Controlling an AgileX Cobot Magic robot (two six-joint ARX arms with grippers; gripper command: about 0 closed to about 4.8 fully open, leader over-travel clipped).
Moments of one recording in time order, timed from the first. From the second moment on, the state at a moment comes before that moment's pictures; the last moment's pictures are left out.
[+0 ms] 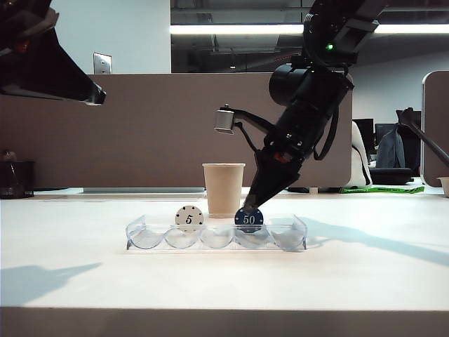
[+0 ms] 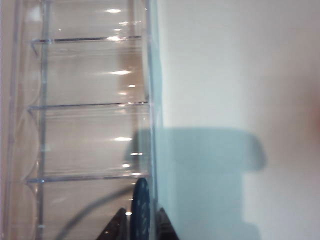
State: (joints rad) left arm -0.67 0.70 0.33 0.13 -0.03 0.07; right arm 0.43 2.06 1.62 -0.78 -0.51 -1.02
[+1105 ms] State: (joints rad) left arm -0.67 0.70 0.33 0.12 -0.03 0.07; right arm 0.43 2.01 1.62 -0.81 -0.51 -1.00
